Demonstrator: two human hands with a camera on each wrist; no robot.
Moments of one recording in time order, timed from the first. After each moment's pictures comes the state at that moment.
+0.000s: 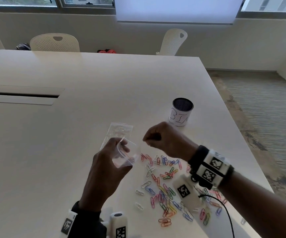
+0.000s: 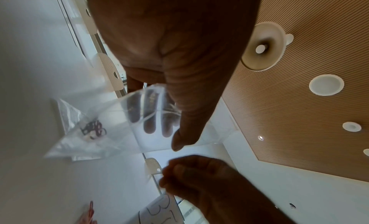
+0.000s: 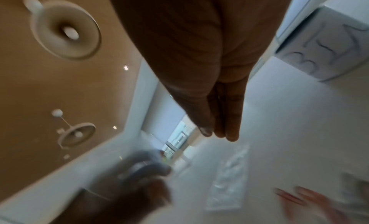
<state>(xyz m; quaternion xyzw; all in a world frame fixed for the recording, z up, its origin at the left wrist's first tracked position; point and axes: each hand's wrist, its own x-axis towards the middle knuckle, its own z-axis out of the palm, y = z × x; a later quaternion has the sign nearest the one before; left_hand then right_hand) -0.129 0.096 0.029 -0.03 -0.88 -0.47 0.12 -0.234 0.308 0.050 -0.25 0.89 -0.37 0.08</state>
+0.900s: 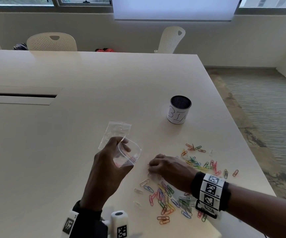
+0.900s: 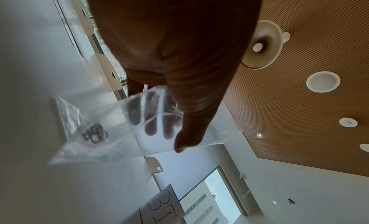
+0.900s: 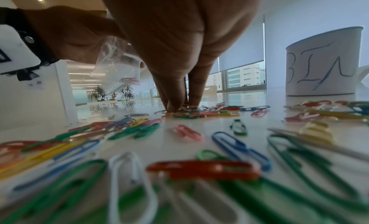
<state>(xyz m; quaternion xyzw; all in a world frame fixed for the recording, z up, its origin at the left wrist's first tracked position) -0.129 0.103 0.028 -0.02 -0.88 -0.46 0.11 -0.185 0.337 -0.029 -0.44 0.89 -0.11 0.09</state>
